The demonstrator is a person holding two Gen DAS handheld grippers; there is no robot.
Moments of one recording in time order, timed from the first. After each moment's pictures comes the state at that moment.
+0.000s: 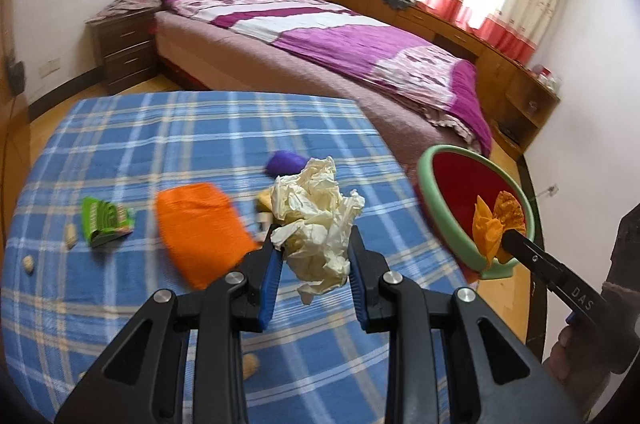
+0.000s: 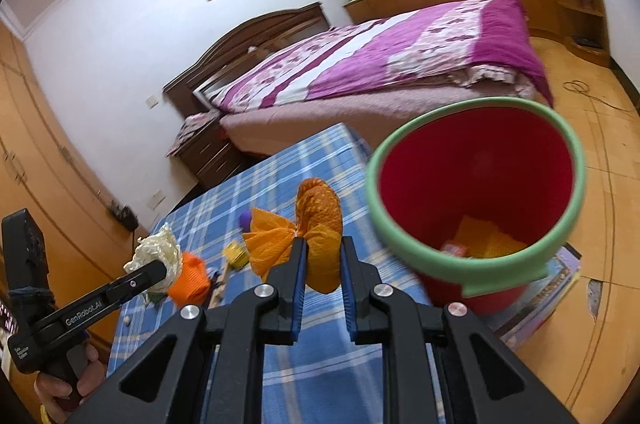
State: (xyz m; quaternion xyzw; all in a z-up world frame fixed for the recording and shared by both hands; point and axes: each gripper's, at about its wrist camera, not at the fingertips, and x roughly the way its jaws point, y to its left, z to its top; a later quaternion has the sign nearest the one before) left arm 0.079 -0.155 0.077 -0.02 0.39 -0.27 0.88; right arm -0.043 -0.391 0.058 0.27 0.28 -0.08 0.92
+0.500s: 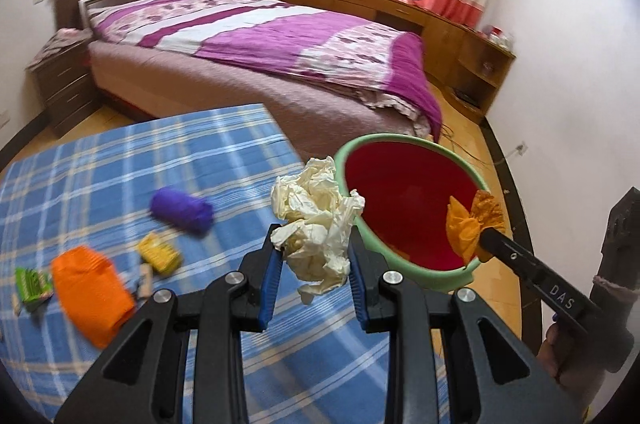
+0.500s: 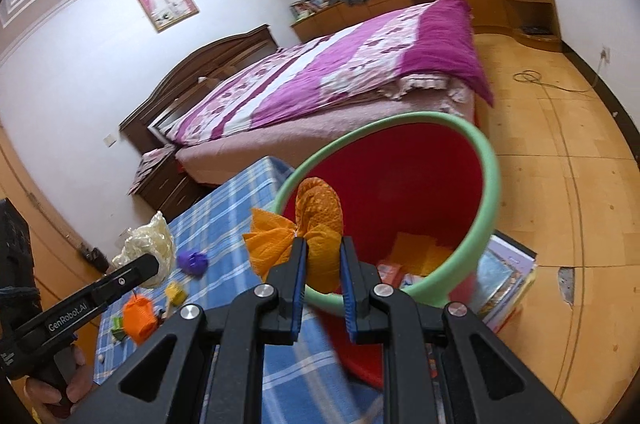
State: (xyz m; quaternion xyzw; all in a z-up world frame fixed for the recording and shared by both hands) left arm 0.074 -0.269 0.084 0.04 0.38 -0.36 0.85; right arm -0.071 -0.462 0.048 0.30 0.26 -0.17 0.90
